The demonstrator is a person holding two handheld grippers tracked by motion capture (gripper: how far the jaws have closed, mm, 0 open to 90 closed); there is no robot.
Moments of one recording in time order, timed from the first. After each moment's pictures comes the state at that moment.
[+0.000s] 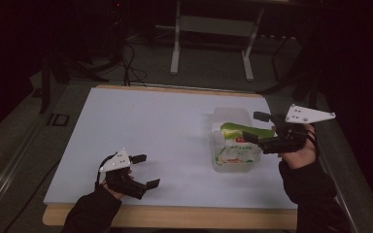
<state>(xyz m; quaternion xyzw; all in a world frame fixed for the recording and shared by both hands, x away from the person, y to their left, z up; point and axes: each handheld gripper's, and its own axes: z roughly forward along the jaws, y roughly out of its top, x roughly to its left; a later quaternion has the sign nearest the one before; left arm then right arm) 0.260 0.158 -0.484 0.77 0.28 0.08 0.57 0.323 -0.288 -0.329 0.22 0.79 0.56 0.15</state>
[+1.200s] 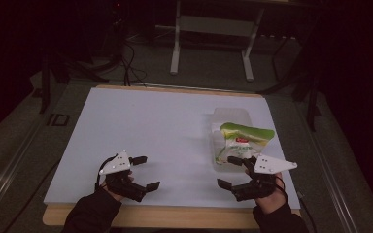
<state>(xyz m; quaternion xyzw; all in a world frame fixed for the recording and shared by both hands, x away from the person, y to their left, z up) 0.256 0.157 -0.487 0.77 0.27 0.08 0.57 0.258 -0.248 -0.436 0.22 0.79 0.57 0.09</state>
